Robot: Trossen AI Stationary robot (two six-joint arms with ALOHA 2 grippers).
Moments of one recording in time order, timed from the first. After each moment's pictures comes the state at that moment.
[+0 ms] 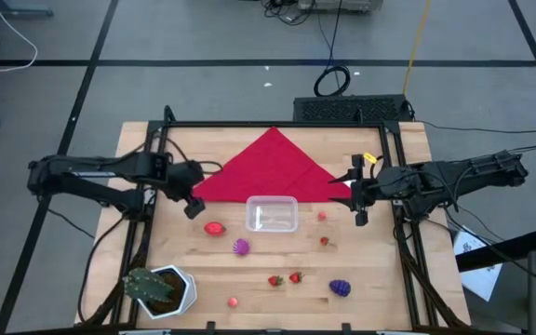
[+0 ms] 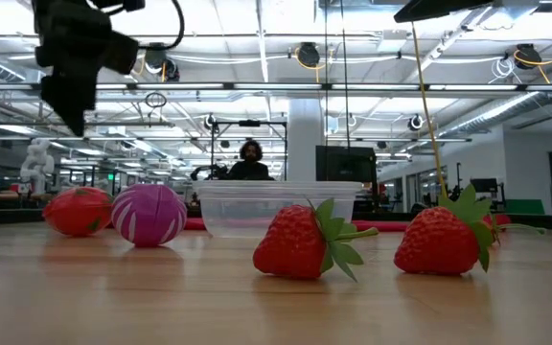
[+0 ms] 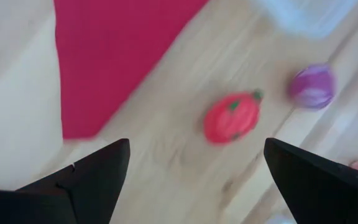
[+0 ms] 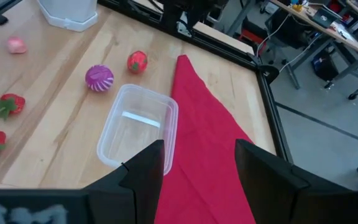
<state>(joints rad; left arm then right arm) 0.07 1.07 0.88 -1.08 0.09 -0.65 0.21 0.87 0.87 -0.50 0.32 -0.27</state>
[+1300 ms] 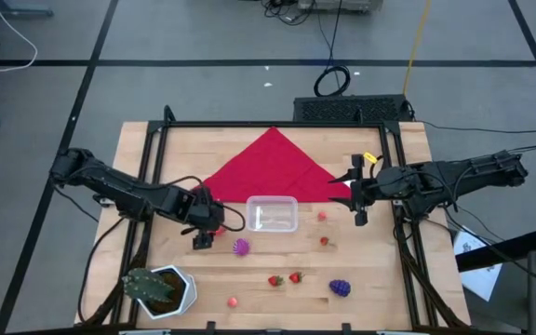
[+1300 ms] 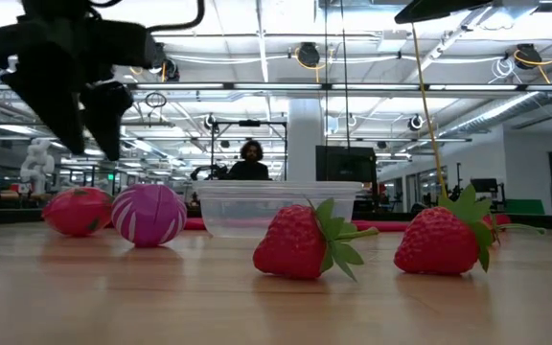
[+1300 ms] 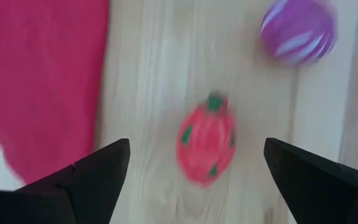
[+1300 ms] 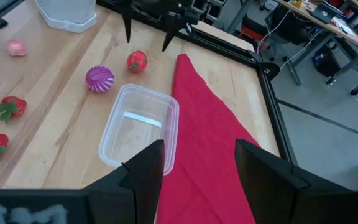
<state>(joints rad) -0.27 1.34 0.87 -0.82 -0.15 -0.33 0.21 0.87 0.87 -0.50 0.32 -0.25</state>
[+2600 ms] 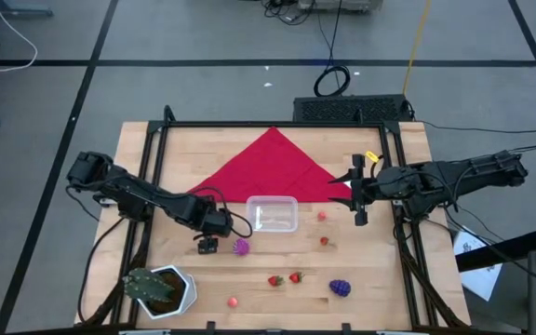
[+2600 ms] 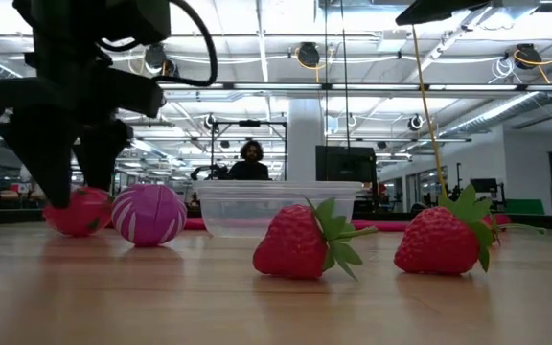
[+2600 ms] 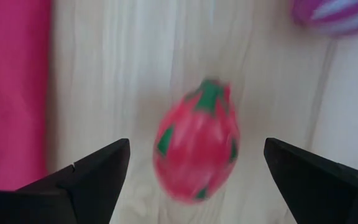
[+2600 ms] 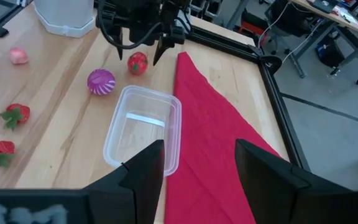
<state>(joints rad) -0.27 1.54 0.87 -0.76 -0.08 -0.37 0.21 0.87 0.87 -0.51 0.32 -0.19</state>
